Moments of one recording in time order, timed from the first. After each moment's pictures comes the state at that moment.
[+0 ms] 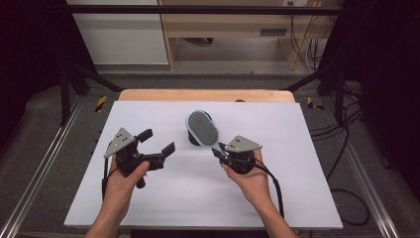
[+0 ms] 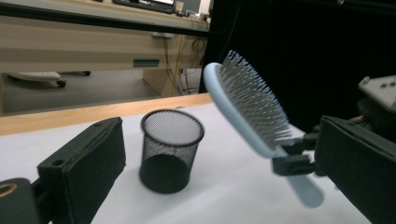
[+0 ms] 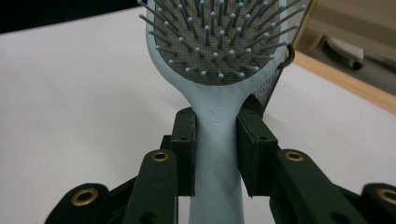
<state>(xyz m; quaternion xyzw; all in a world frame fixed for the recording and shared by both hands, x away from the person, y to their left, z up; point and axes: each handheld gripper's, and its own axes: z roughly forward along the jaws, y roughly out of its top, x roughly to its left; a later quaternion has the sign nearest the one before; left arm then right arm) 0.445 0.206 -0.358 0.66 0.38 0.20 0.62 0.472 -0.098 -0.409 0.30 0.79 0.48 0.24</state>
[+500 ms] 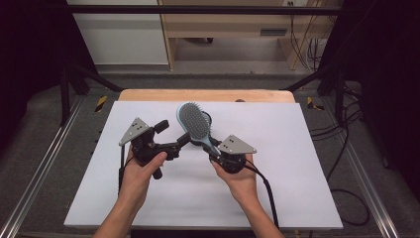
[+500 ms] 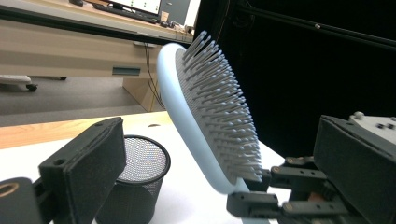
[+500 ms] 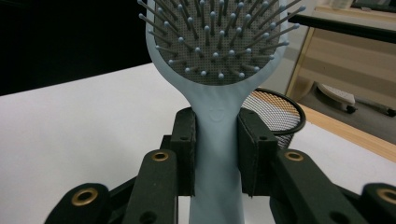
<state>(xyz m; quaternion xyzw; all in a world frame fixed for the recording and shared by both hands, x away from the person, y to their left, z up) 0.466 0.170 -0.348 0.64 0.37 0.17 0.65 0.468 -0.074 -0.405 0.28 0.74 0.55 0.27</state>
